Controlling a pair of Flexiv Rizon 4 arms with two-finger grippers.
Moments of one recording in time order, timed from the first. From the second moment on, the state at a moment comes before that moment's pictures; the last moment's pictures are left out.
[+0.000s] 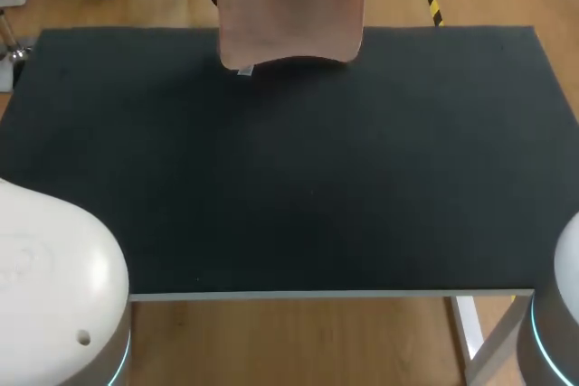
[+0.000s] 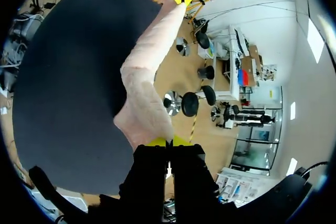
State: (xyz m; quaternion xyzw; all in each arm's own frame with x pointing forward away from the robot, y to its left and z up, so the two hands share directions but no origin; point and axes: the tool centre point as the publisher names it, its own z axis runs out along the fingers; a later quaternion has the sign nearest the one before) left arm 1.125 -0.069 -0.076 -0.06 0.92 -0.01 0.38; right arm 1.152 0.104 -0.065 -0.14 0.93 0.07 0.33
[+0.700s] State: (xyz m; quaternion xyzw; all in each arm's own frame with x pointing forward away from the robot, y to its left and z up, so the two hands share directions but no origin) left arm 0.986 -0.057 -0.184 -0.10 0.96 -0.04 0.24; right arm 1.015 0.088 -0.202 -0.09 0.97 0.15 0.18
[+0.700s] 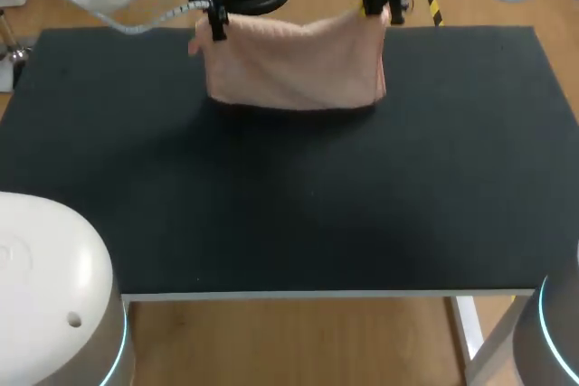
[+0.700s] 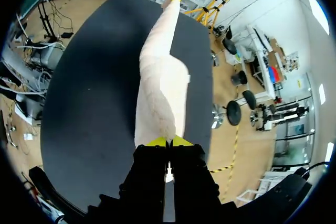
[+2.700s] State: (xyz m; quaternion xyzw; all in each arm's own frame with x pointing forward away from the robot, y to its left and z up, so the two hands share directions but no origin) left arm 1.121 -0.051 -0.357 -0.06 0.99 -0.11 -0.02; right arm 1.146 0.077 -0.377 0.07 0.99 0.06 0.12
